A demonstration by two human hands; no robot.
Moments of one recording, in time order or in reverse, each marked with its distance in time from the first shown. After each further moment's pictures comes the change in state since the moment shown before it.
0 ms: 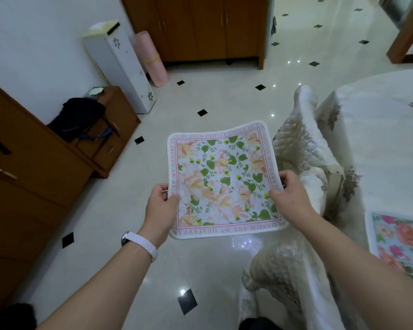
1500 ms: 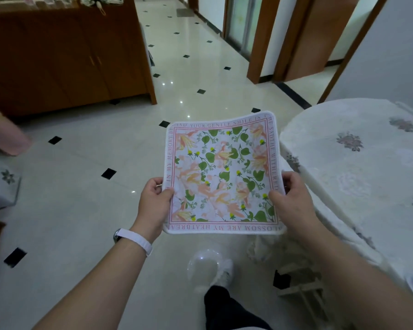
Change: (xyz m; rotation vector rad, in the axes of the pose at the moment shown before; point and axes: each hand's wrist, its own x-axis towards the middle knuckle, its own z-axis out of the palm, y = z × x) left_hand 0.472 0.210 0.178 -0.077 -0.619 0.093; right_hand 0.327 -0.157 0.038 0.089 0.658 0.205
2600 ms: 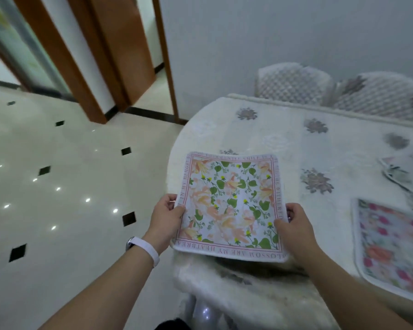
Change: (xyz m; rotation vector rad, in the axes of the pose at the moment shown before) left_hand 0.203 0.061 0.449 0.414 -0.853 -0.002; right_hand 0.194 0.108 -0.164 0.211 0.741 0.571
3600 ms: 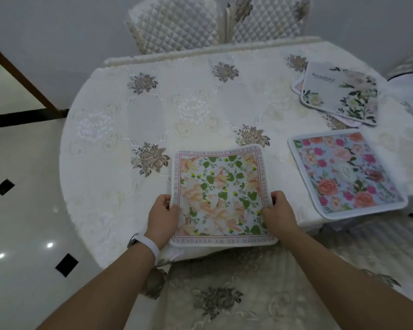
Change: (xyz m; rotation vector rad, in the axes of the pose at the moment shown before) left_hand 0.169 -0.047 0.162 0.590 -0.511 0.082; right_hand 0.094 0.087 -0.010 -0.137 0.329 0.454
